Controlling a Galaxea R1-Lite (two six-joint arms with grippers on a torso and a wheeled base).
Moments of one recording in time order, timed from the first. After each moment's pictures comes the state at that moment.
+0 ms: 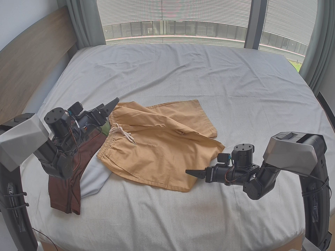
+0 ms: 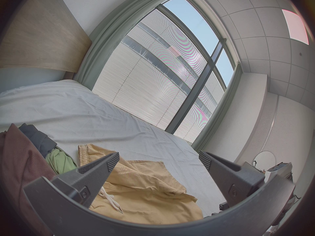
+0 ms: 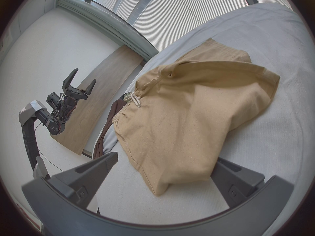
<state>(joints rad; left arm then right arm) -0.11 2.24 -0.91 -1.54 -0.39 -0.53 0.38 2.49 -0.92 -1.15 0.53 0.40</state>
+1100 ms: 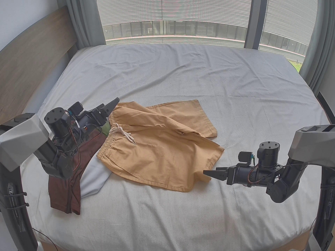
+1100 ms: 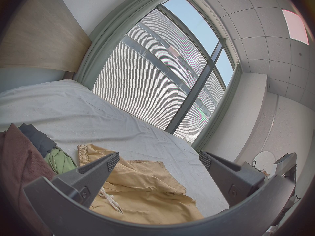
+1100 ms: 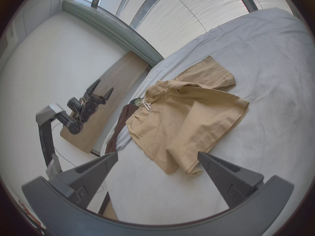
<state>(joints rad) -0.11 2.24 -0.92 -1.54 -0.39 -0.53 0.31 2.27 -0.60 -1.28 0.62 0.38</state>
